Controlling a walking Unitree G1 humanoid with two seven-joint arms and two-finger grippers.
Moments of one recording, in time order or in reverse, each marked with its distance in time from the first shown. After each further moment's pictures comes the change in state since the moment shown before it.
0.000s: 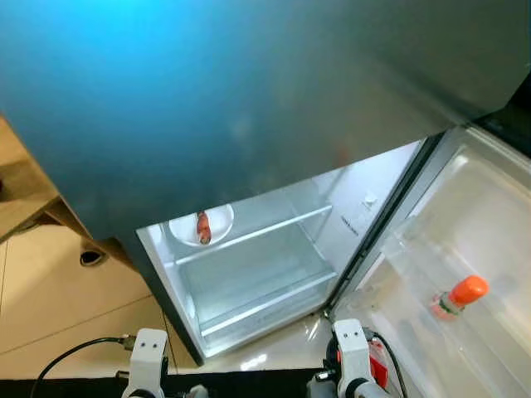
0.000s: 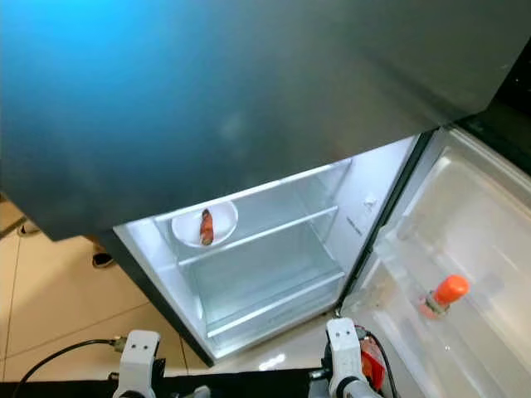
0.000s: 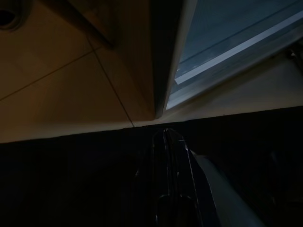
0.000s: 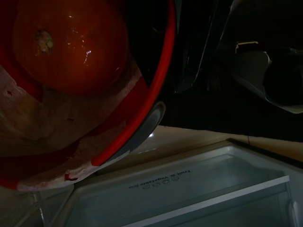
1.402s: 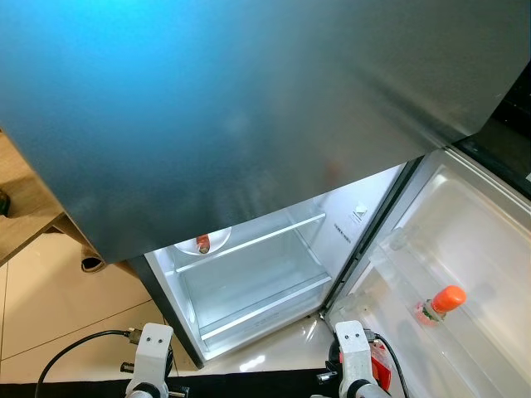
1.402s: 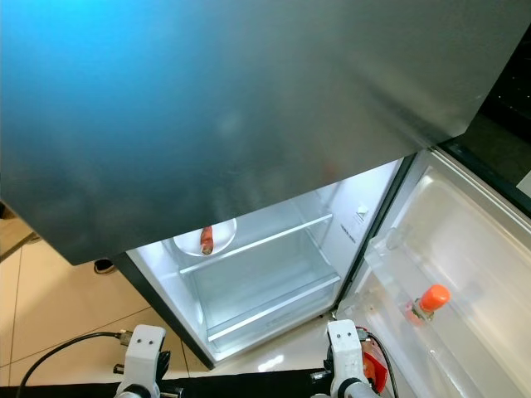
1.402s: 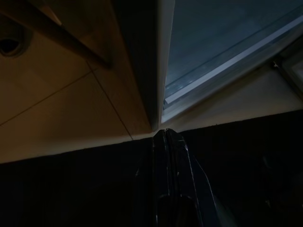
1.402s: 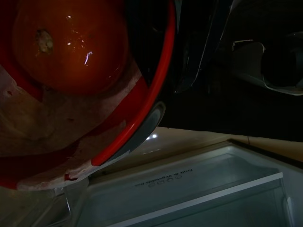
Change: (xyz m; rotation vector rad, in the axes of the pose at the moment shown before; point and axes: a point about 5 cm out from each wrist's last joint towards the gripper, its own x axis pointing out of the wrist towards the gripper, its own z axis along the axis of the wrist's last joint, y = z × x) left arm 0.005 -0.004 0.010 0.038 -0.041 -0.028; right arm -0.001 -0.002 -0.003 -0.007 0.011 -0.017
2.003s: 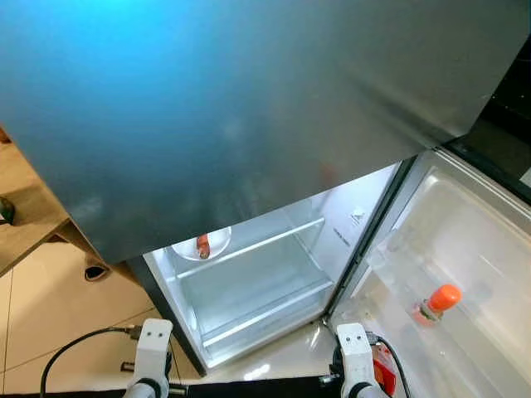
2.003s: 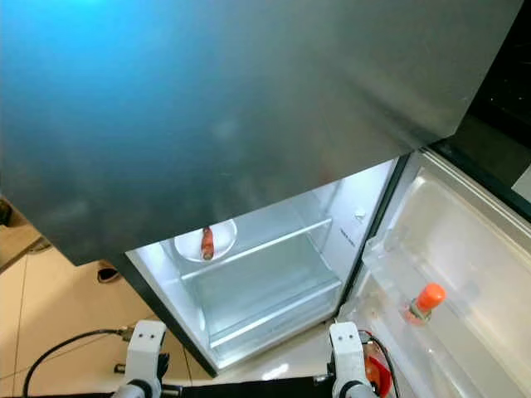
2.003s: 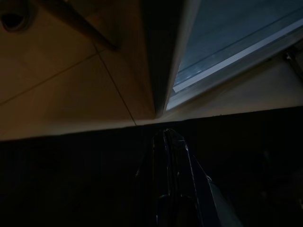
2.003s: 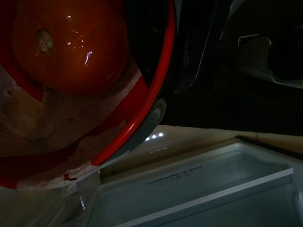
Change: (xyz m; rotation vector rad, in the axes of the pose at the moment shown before) left arm 0.003 0.004 -0.009 -0.076 0.133 0.039; right arm 0.000 -0.003 -0.005 -0.002 0.039 -0.051
